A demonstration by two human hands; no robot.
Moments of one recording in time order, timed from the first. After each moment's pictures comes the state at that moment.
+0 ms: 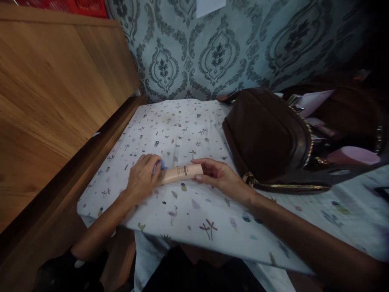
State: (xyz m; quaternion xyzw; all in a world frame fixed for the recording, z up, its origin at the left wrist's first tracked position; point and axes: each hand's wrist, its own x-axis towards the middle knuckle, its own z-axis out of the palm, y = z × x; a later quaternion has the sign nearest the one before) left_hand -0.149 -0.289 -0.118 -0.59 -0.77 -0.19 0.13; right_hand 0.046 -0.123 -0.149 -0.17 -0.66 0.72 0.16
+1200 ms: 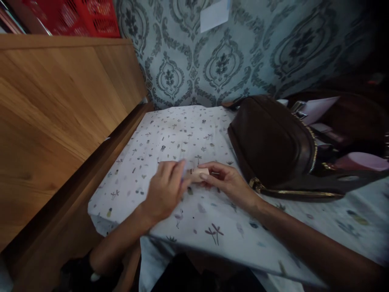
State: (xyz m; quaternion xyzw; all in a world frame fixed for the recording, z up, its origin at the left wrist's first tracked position) left_hand -0.100 -0.285 -0.112 -0.65 -0.68 -0.21 0.27; right_hand 0.046 -0.131 -0.141 -0.18 -0.66 0.69 0.22
